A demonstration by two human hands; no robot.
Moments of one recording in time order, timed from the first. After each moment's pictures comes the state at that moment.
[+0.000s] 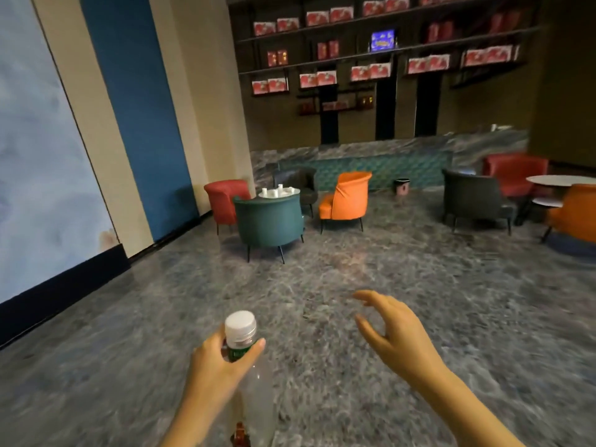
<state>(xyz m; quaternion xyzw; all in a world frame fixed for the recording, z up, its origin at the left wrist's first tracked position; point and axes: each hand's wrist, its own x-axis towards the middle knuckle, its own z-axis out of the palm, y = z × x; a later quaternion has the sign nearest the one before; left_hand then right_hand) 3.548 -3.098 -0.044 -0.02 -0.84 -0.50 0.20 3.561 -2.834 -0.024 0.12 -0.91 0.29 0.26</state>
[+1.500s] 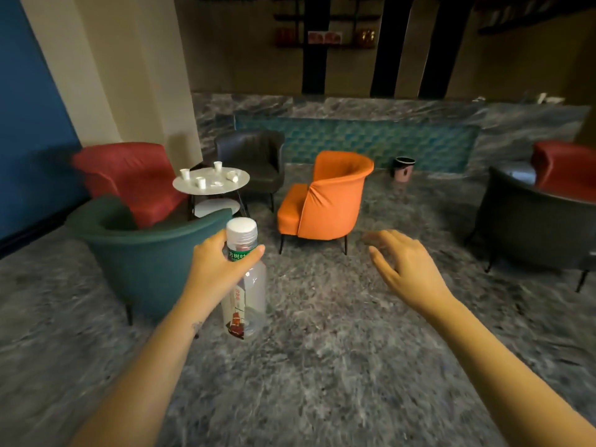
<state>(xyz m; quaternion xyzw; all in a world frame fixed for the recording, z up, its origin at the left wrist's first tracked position) 2.089 -2.673 -0.003 -0.10 -0.84 -0.50 0.18 2.127 -2.395 -0.001 0.10 -0.94 0.19 0.25</state>
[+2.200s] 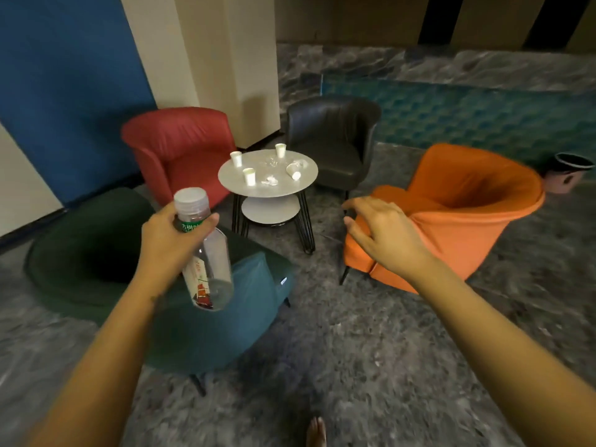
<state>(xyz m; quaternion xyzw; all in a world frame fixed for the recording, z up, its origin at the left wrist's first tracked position) 1.482 -2.731 -0.058 0.11 -0.83 -0.47 0.29 1.399 -2.433 -0.051 0.32 -0.91 0.16 0.22</state>
